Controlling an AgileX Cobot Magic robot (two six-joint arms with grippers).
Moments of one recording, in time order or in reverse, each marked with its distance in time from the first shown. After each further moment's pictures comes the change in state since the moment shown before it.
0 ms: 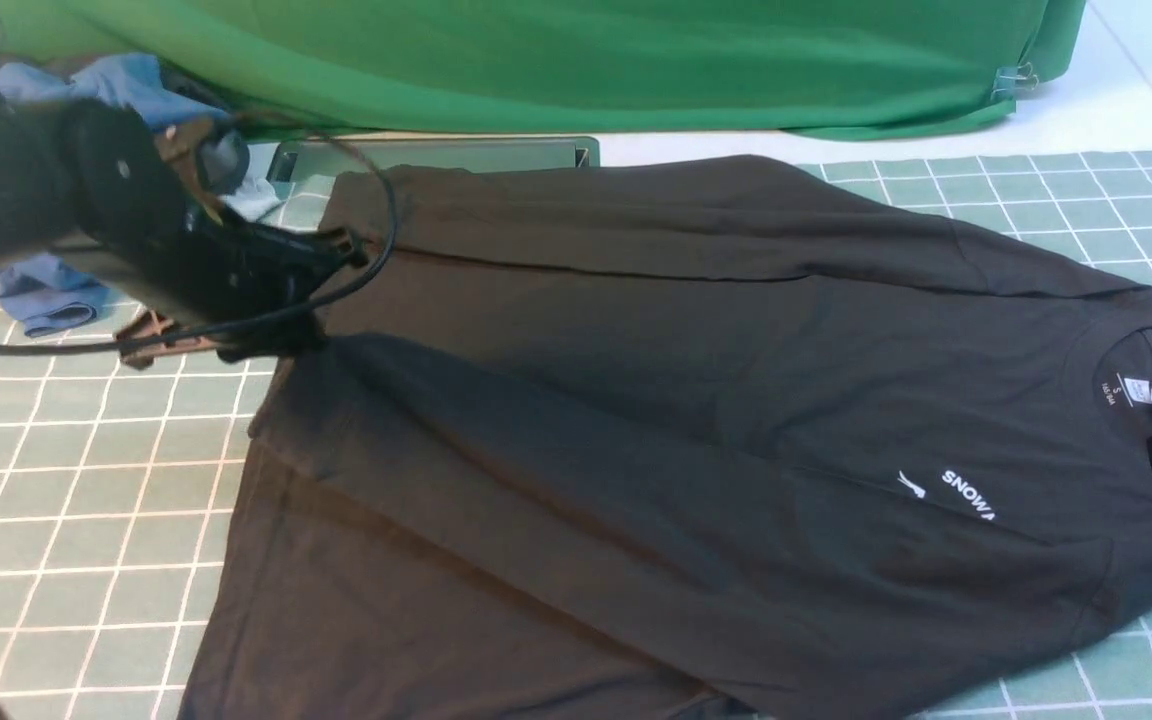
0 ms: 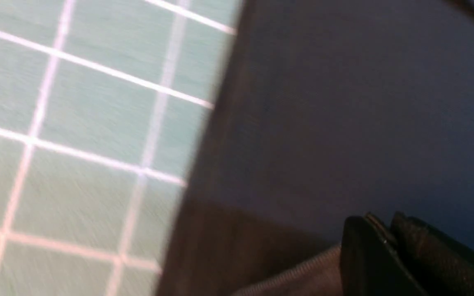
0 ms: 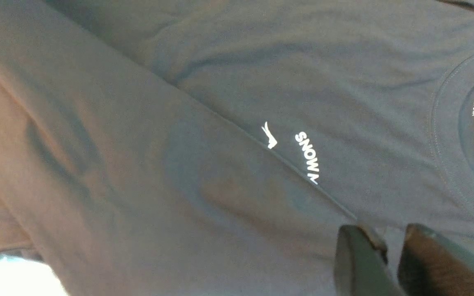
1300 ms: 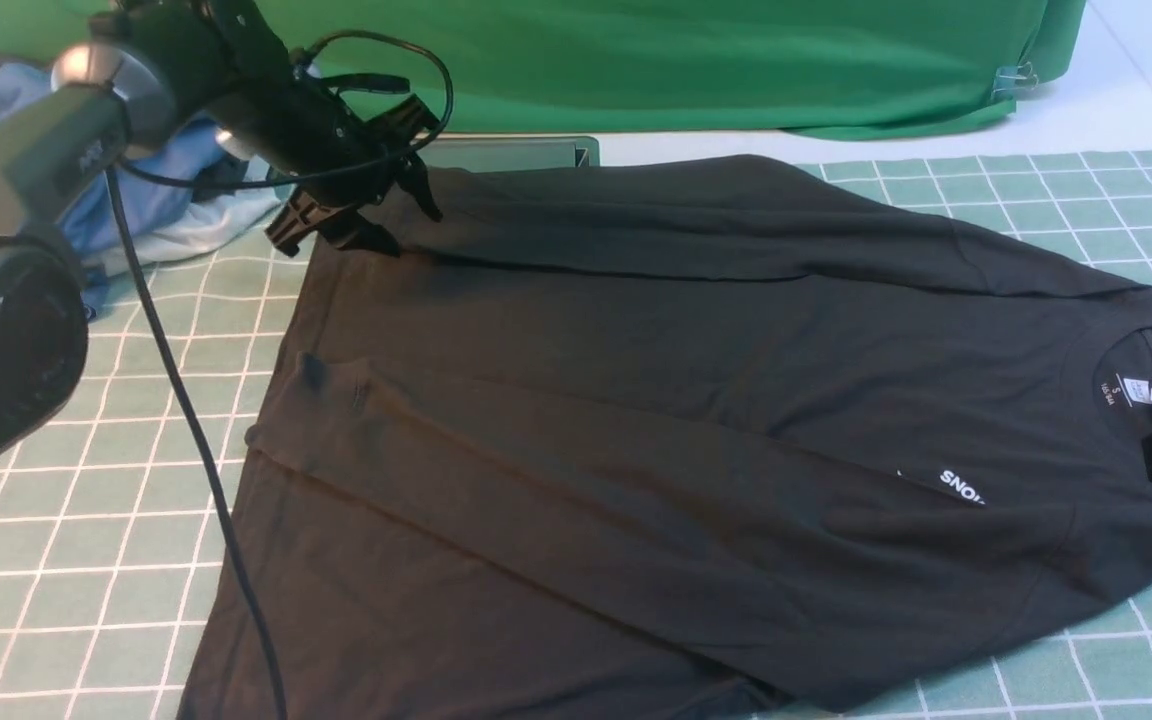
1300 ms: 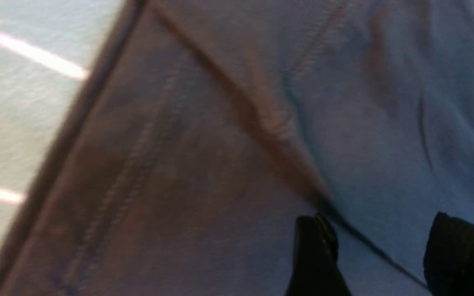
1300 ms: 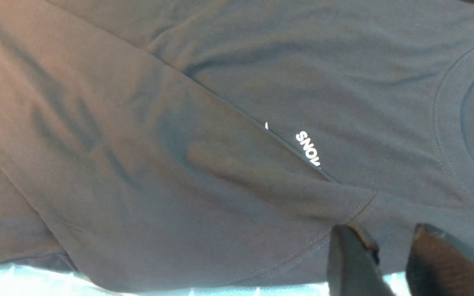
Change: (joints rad) right arm 0.000 0.000 0.000 0.003 0.000 0.034; left arm 0.035 0.626 -0.987 -0.236 0.464 -0.100
